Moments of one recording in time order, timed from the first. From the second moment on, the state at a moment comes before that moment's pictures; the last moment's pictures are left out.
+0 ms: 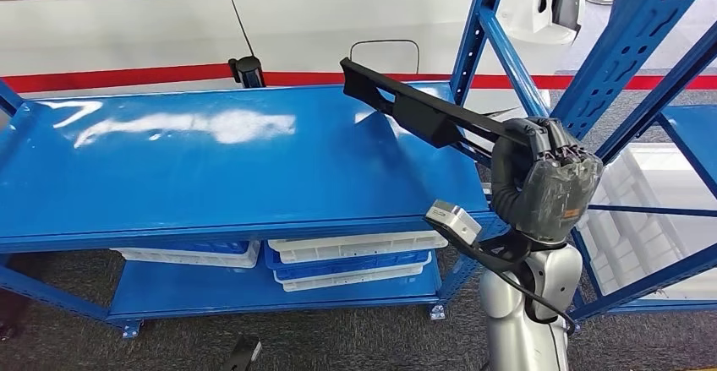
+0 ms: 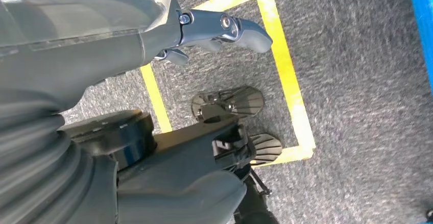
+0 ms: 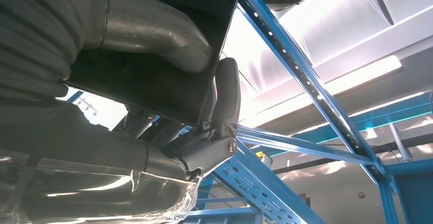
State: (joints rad) left arm -0.12 -0.15 -0.19 -0.22 0.23 0.17 -0.17; right arm -0.25 0.18 0.34 -1.61 1.30 -0.69 -0.37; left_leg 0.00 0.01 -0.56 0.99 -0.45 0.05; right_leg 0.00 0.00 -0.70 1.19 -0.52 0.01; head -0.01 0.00
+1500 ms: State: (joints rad) left arm -0.10 -0.13 -0.19 -0.22 0.28 0.18 -0.21; right arm -0.07 0.22 0.18 -1.85 1.04 -0.69 -0.67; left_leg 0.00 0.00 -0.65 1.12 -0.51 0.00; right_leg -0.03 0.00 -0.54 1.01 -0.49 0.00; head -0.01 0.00
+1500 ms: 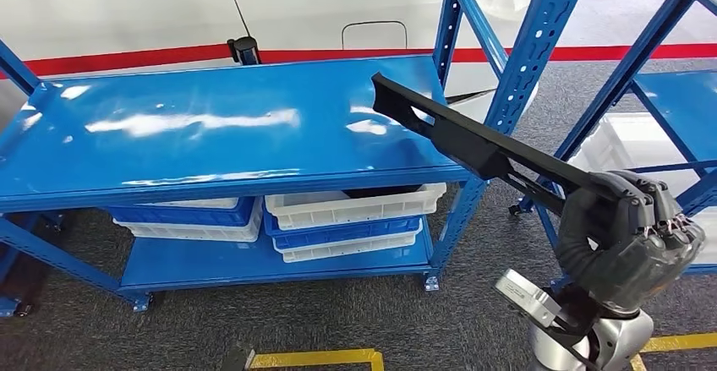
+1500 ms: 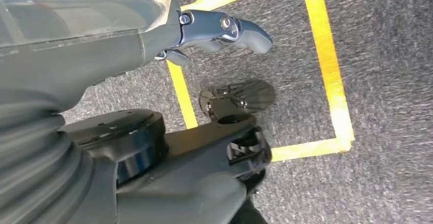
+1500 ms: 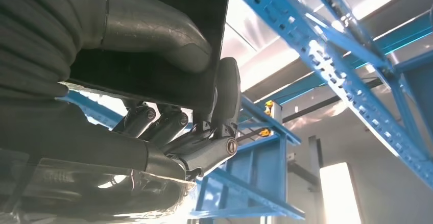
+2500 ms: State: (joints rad) left arm -0.05 -0.09 -0.17 -0.20 0.29 0.17 -0.26; right arm -0.06 0.22 0.15 -1.90 0.98 -0.69 -0.69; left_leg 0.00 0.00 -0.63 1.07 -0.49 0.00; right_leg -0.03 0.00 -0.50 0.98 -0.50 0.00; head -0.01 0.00
